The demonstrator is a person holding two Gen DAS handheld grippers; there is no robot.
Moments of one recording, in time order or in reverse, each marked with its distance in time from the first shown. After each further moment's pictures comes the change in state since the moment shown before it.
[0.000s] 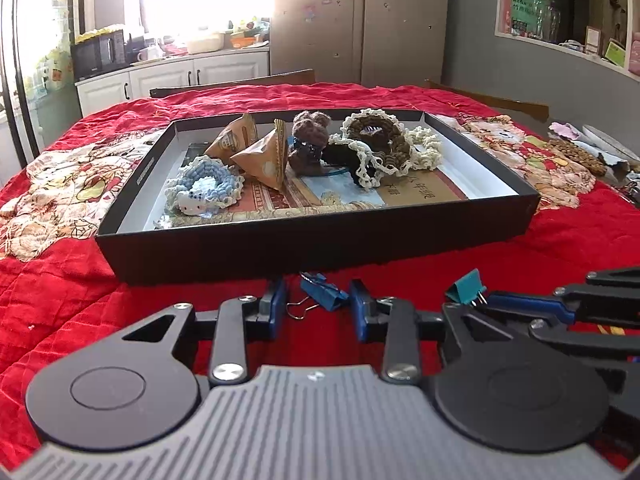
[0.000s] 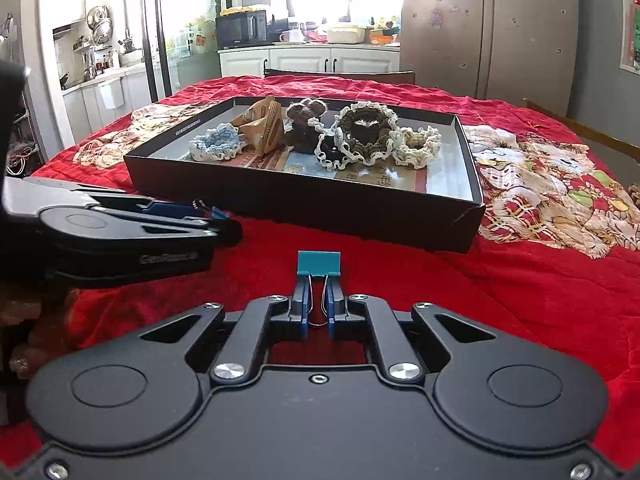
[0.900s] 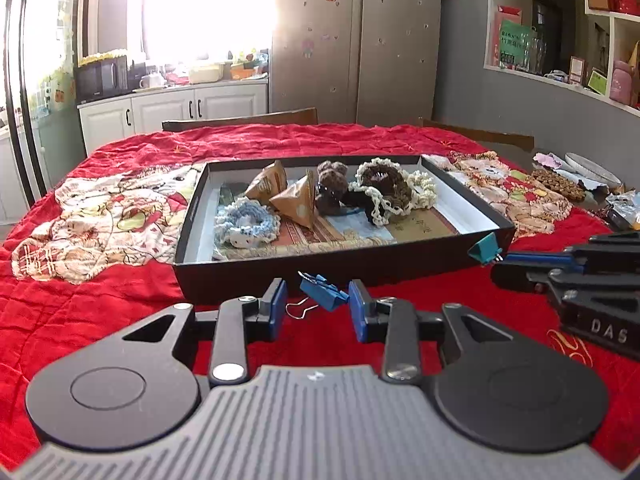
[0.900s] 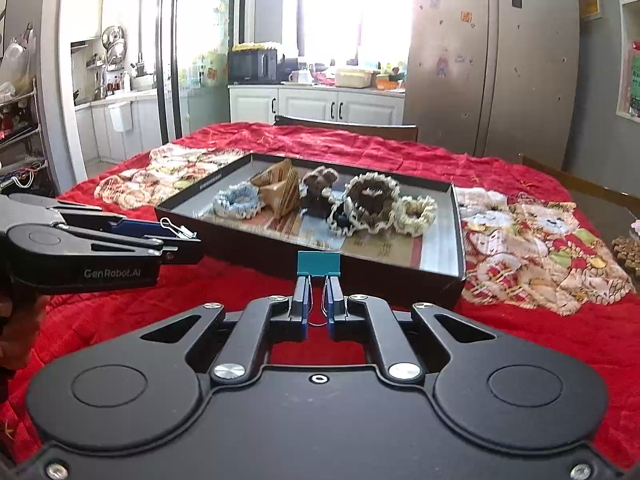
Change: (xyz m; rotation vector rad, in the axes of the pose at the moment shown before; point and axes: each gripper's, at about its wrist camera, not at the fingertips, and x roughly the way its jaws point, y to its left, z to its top) left arm -0.060 0.032 0.007 -0.001 -0.099 -0.026; right arm -0.050 0.013 0.024 -0.052 -0.129 -0.008
